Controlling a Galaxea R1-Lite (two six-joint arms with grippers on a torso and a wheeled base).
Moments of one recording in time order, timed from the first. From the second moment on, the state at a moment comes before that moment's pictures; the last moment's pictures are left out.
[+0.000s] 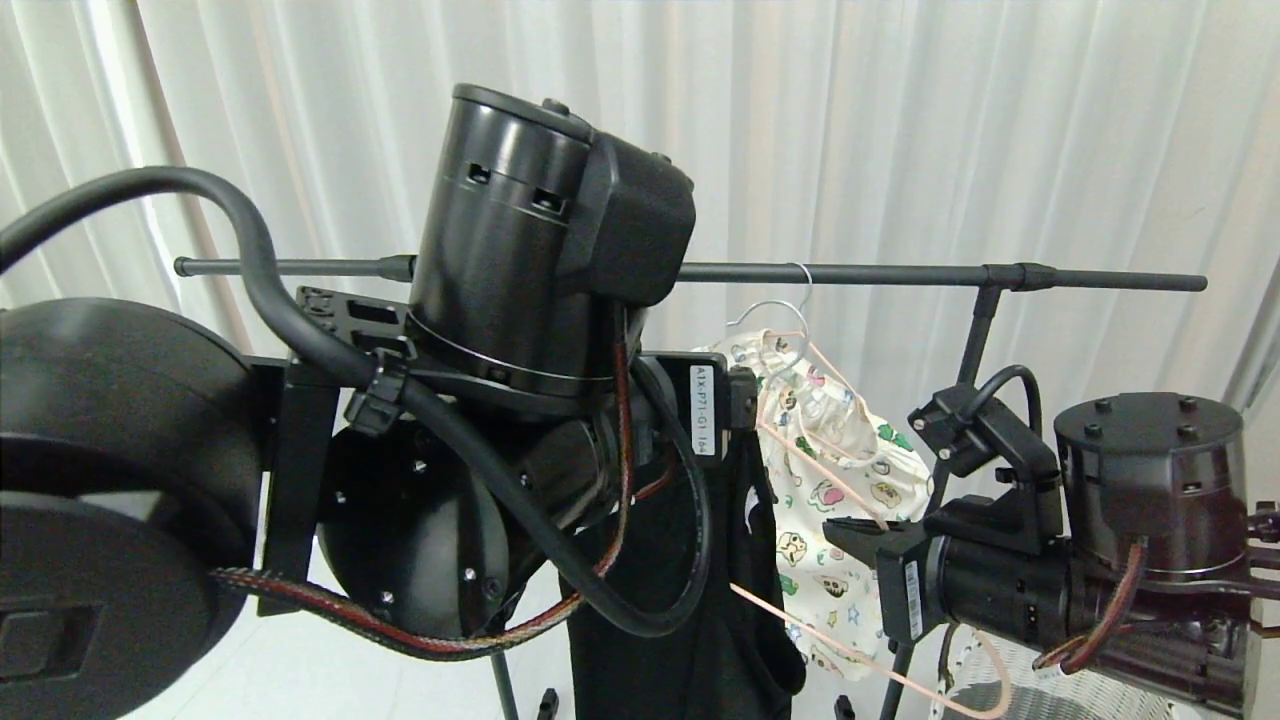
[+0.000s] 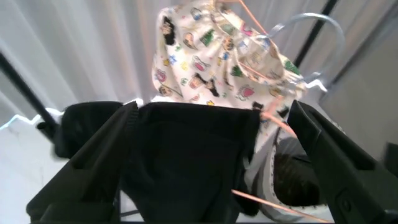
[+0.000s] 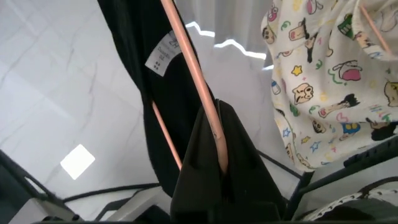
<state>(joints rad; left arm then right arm) -0.96 1.66 -1.29 0.07 0.59 -0.34 0.85 1.52 -0.65 -0.46 -0.09 0.28</state>
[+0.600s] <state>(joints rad) -0.94 1.48 -0.95 0.03 0.44 -0.29 0.82 1.47 -0.50 -0.60 -0.09 0.12</state>
